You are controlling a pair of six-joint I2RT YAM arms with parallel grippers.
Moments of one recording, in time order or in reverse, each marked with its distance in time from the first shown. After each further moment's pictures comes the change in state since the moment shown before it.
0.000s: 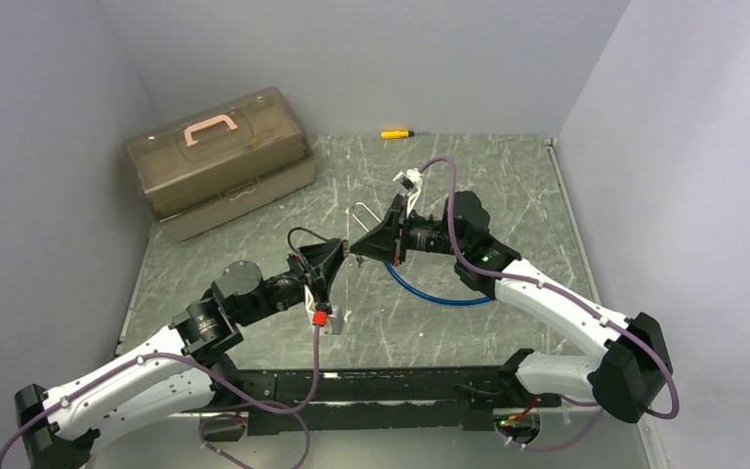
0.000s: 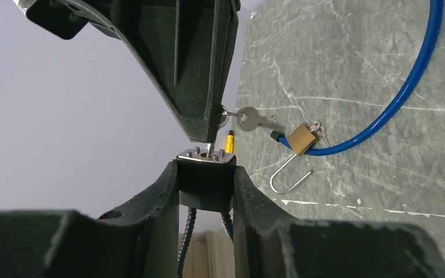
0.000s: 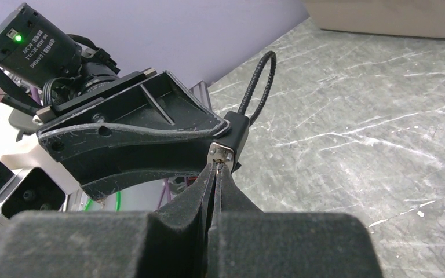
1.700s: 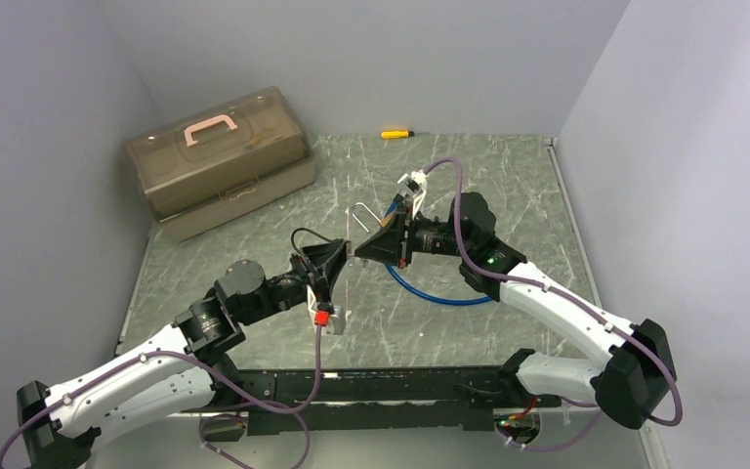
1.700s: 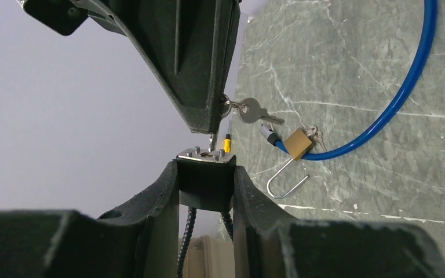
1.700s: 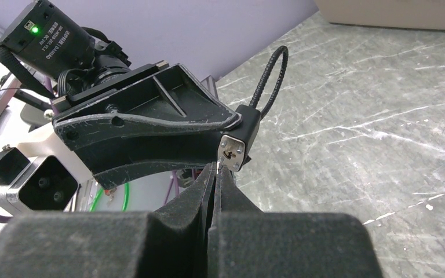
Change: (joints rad) left arm -0.002 0.016 0.000 0.014 0.005 -0.012; right arm -0.023 -0.035 -0.018 -0.019 -0.043 0.007
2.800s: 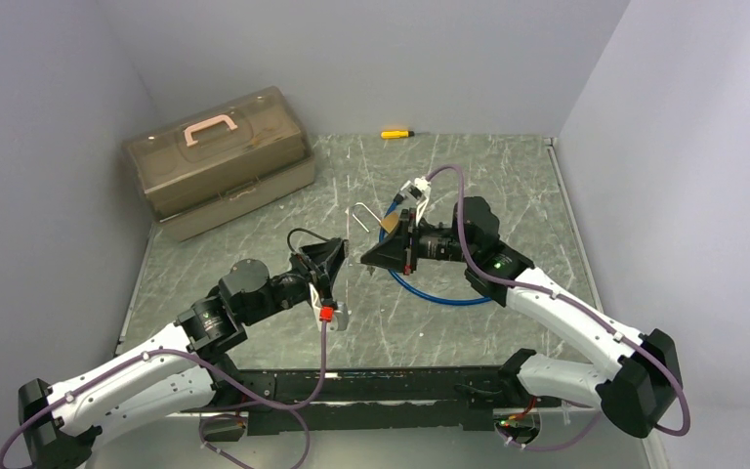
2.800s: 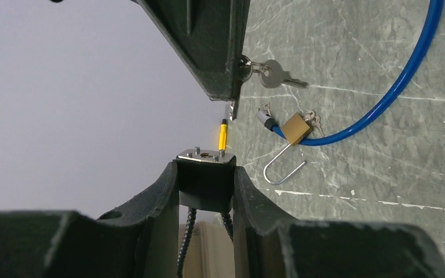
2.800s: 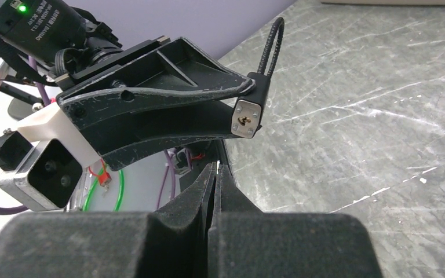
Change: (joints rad) left arm 0.002 0.016 0.000 -0.021 -0.050 0.001; right arm 0.000 -0.059 -0.018 -0.108 0.020 -0.045
